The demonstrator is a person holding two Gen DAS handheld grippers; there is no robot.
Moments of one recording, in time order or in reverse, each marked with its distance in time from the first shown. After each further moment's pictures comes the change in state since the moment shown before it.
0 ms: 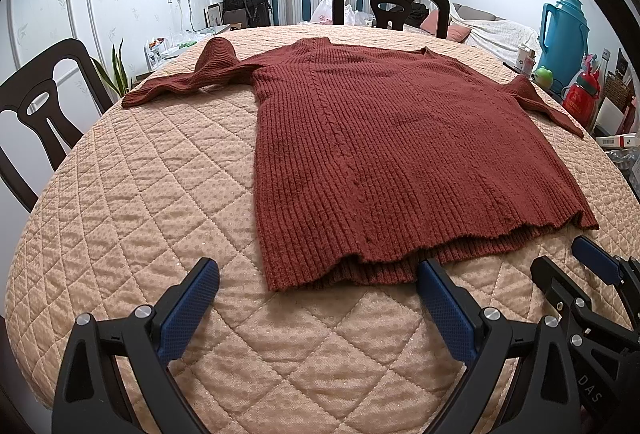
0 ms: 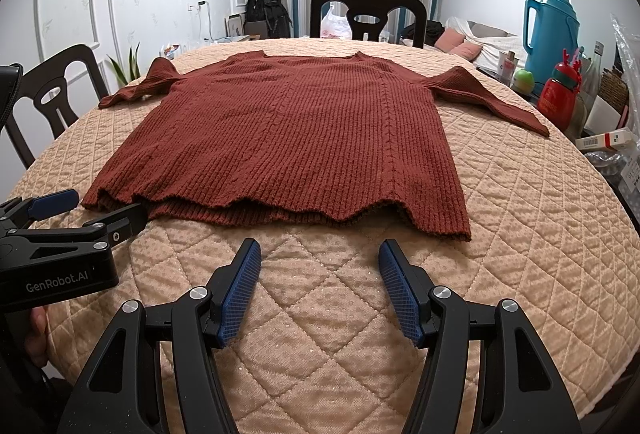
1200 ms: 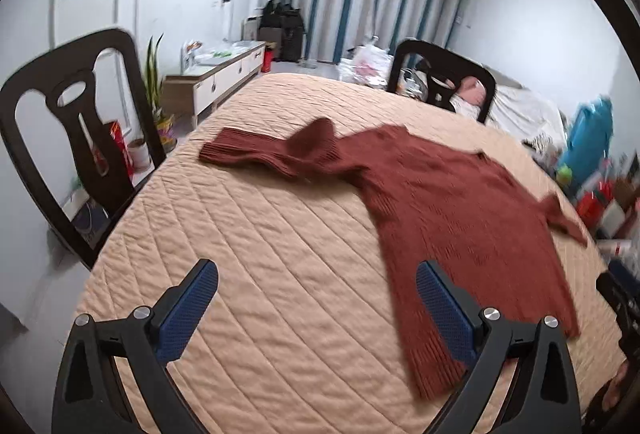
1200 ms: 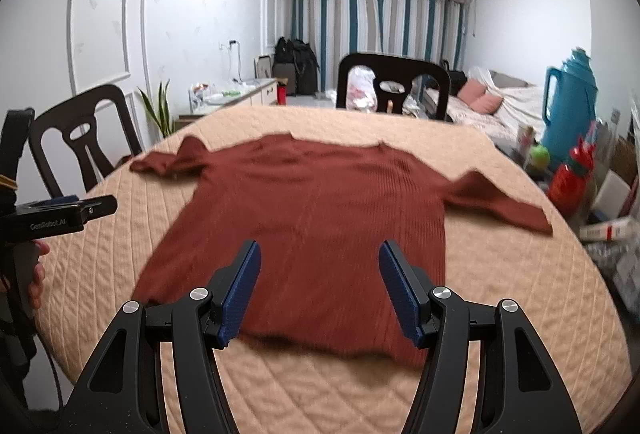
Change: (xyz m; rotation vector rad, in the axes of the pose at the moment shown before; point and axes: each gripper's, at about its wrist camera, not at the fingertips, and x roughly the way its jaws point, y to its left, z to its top) left arm -0.021 0.129 0.079 -0.215 -0.110 -0.035; right arm -0.034 0.007 0.098 -0.073 -0.179 0.087
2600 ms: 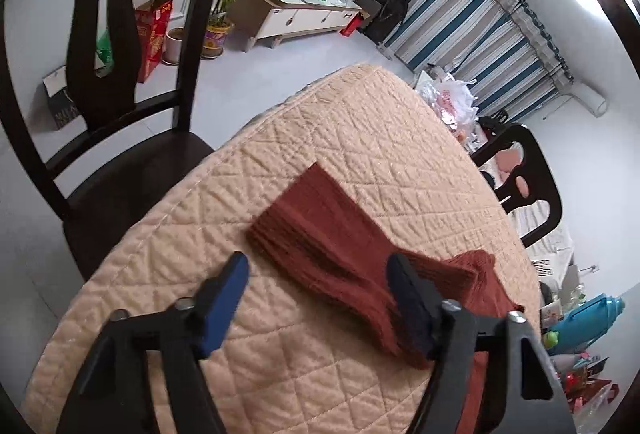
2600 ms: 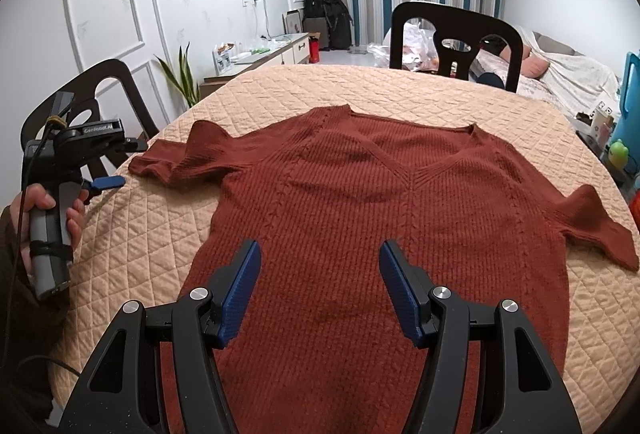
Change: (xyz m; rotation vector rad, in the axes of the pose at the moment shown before) left arm 0.144 0.121 0.084 -0.550 0.126 -0.042; right arm 0.119 0.044 0.038 0.022 0.186 0.137
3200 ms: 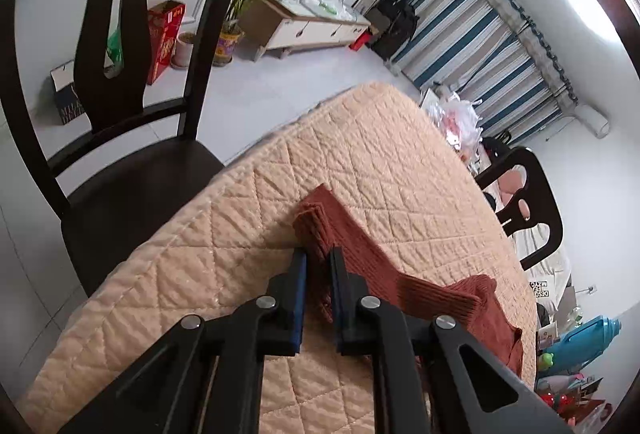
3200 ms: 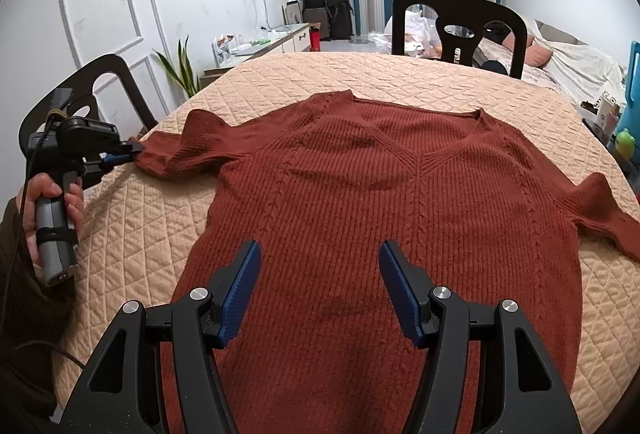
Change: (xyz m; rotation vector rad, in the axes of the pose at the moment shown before) left arm -0.007 0.009 0.002 -0.039 -0.074 0.013; right arm 0.010 -0.003 -0.003 0.019 0.035 0.012
